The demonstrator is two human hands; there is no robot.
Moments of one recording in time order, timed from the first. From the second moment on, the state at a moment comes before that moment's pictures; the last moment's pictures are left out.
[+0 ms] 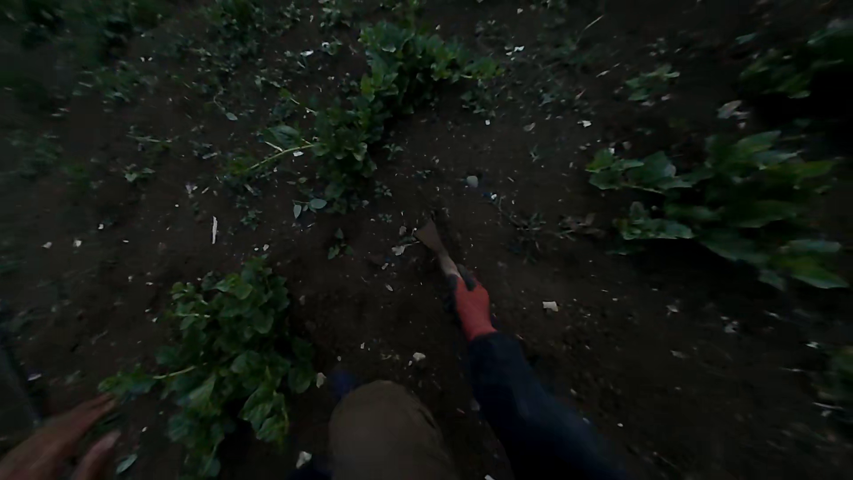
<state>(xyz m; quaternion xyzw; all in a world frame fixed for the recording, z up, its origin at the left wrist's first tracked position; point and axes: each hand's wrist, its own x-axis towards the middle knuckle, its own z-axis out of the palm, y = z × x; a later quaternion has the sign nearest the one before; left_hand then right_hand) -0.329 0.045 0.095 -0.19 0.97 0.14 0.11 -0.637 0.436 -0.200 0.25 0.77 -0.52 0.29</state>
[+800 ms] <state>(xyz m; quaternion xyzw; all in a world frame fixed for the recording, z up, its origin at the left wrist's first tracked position) -0.748 0.173 -0.253 -0.08 0.91 0.23 0.35 -0.629 0.473 -0.128 0.30 0.76 -0.51 0.27</state>
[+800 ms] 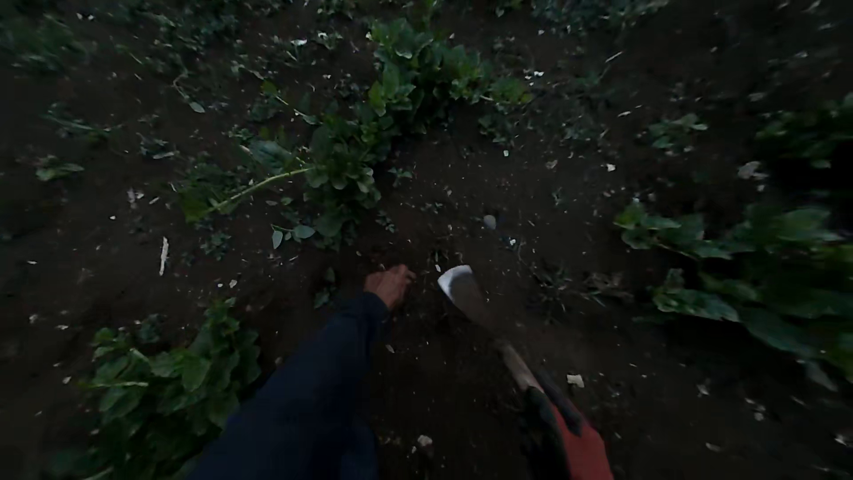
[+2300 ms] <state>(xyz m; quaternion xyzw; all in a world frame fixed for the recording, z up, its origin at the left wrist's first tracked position) -0.941 0.153 -0.294 -0.09 0.97 0.07 0.20 -0.825 0.447 -0.218 0.14 0.82 -0.48 0.29</state>
